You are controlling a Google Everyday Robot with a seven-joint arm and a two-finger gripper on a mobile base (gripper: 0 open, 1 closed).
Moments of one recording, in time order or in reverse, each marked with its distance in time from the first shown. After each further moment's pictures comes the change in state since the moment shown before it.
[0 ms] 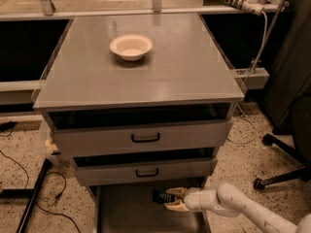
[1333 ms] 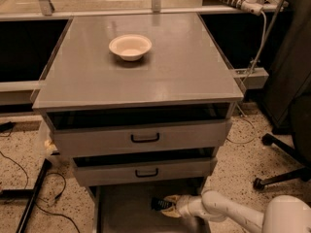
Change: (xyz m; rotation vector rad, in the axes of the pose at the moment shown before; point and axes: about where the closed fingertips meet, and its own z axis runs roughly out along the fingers) arm 0.093 -0.005 0.062 0.062 0.222 0.040
